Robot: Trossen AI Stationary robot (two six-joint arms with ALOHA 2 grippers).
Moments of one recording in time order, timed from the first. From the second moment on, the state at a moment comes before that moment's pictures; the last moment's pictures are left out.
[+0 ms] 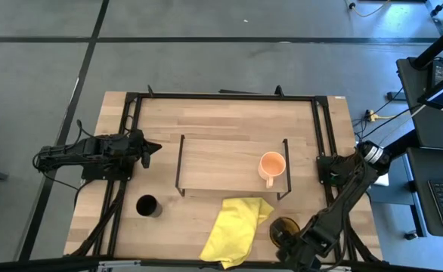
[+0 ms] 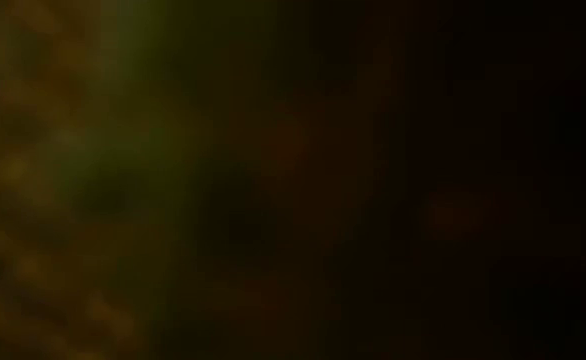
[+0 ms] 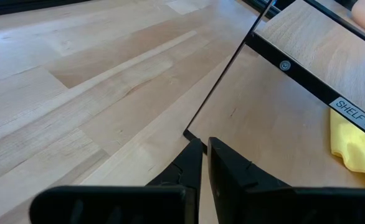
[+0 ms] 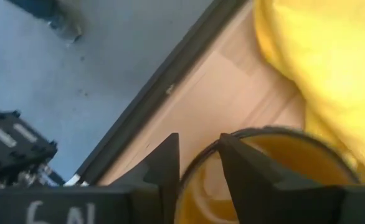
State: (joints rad) left arm 0.08 0.00 0.21 -0.70 -0.28 -0.59; right arm 0.91 1.78 1.35 -0.77 0.06 0.23
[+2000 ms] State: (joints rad) left arm 0.08 0.00 0.21 -0.70 -0.28 -0.59; right arm 0.78 1.75 1.54 -1.48 0.15 0.73
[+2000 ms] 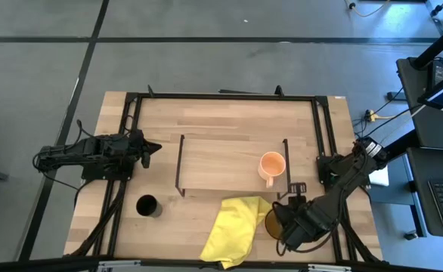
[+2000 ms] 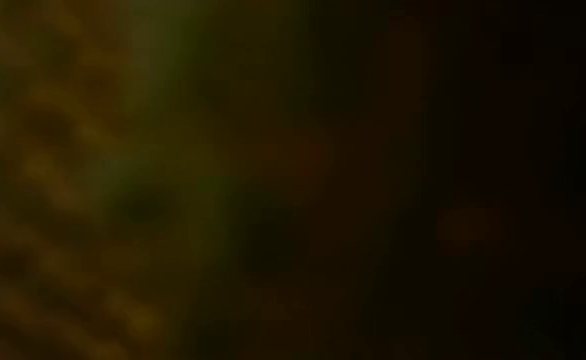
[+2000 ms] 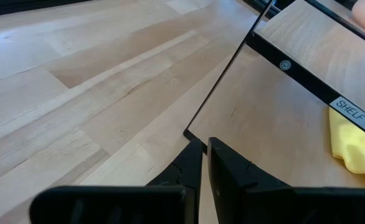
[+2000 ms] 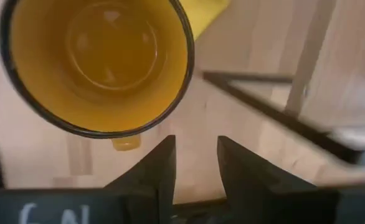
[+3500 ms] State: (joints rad) left arm 0.08 0.00 0.21 -0.70 -0.28 -0.59; right arm 0.82 1.75 1.38 -1.02 -0.20 1.23
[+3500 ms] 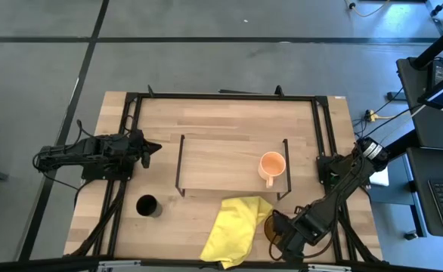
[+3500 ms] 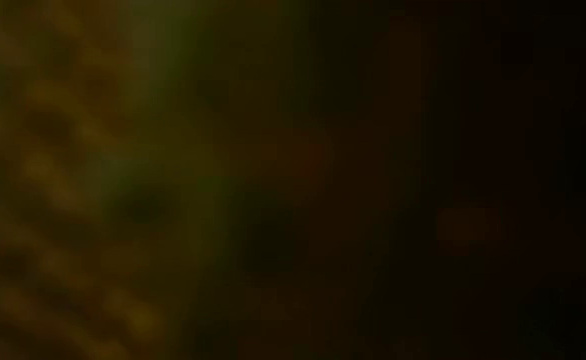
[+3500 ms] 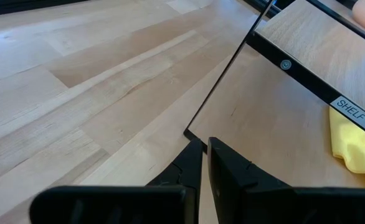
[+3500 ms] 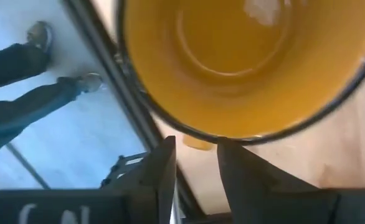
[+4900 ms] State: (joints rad) left arm 0.08 0.00 0.21 -0.70 -0.28 -0.59; right arm 0.76 1.75 1.38 -0.68 0.12 0.74
